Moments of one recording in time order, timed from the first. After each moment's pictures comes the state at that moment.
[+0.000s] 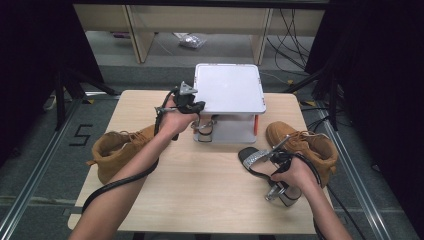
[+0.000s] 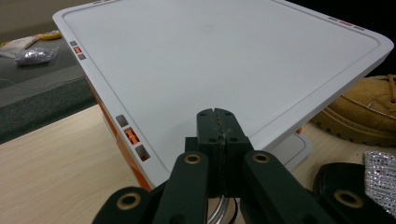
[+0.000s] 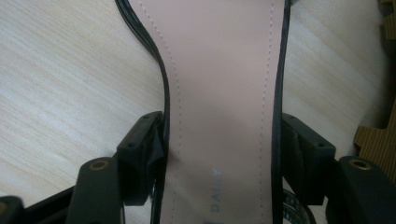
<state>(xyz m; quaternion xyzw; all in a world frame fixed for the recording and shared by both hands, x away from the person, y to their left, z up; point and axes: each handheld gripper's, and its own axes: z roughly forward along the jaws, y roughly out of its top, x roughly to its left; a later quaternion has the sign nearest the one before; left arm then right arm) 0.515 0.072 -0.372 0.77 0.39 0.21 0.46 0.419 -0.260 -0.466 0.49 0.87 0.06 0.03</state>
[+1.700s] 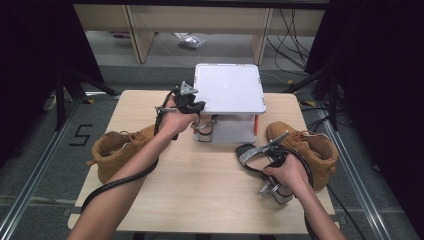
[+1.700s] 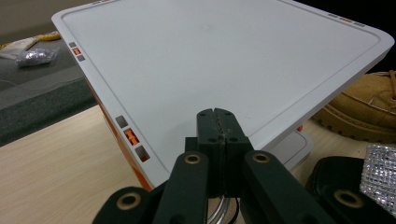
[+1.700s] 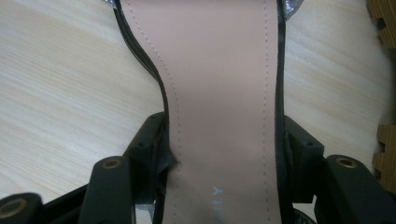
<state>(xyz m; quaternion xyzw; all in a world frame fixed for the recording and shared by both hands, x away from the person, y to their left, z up) 0.515 0.071 -0.370 0.77 0.38 0.22 0.46 0.420 -0.237 -0.447 0.57 0.82 0.08 0.02</state>
